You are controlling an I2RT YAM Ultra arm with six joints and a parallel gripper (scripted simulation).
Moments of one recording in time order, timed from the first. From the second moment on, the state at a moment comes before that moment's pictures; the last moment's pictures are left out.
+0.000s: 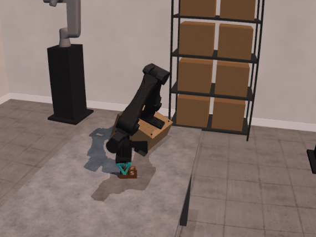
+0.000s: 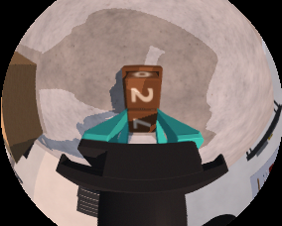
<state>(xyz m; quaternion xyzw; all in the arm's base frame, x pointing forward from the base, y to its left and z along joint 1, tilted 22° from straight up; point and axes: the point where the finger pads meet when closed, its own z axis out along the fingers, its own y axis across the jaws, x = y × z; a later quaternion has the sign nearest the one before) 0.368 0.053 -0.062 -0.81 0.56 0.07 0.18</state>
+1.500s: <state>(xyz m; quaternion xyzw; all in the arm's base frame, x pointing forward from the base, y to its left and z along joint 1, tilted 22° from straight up) 0.363 0.016 0.029 -0.81 0.56 0.07 0.18</state>
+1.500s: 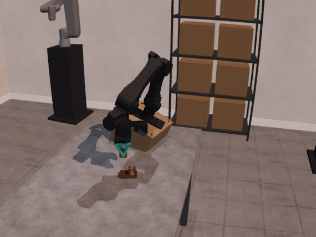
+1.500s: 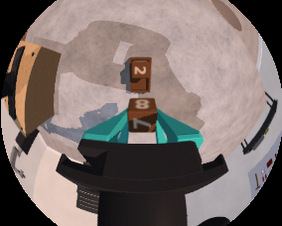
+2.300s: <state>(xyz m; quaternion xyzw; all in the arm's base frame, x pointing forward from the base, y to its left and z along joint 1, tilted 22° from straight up) 0.373 -0.017 0.011 -0.60 0.77 0.12 0.14</state>
